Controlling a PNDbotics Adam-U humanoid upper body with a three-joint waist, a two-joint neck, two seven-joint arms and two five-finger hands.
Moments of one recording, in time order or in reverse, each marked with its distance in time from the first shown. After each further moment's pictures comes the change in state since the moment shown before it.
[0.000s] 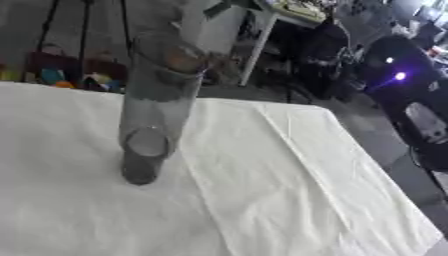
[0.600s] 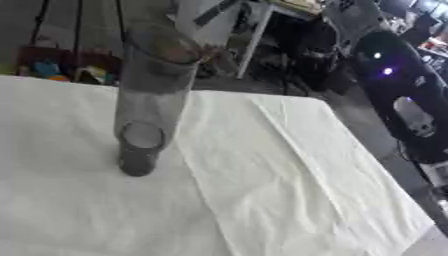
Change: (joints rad) left arm 0.000 0.000 0.005 0.000 0.011 0.018 0.004; right arm -0.047 0.048 0.049 0.010 0.022 0.089 -0.039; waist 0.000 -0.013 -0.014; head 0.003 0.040
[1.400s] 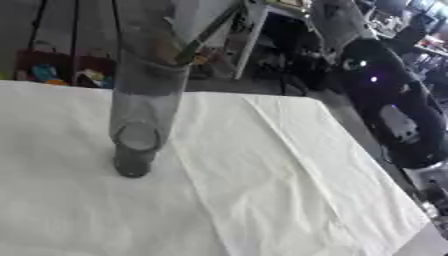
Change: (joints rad) left arm 0.000 0.000 0.004 0.000 0.017 0.007 0.002; right arm -0.020 0.059 0.025 -0.151 -0.031 0.221 0.012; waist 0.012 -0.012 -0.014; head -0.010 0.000
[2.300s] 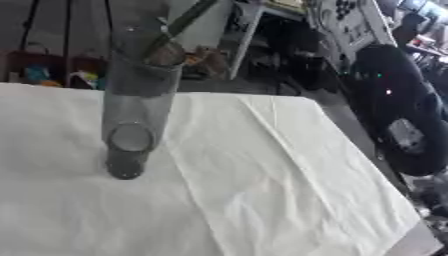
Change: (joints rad) left arm -0.001 0.000 0.000 0.000 0.004 0.003 -0.006; right arm -0.010 0.017 -0.010 -0.204 -0.008 -0.062 -0.098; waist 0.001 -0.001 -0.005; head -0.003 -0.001
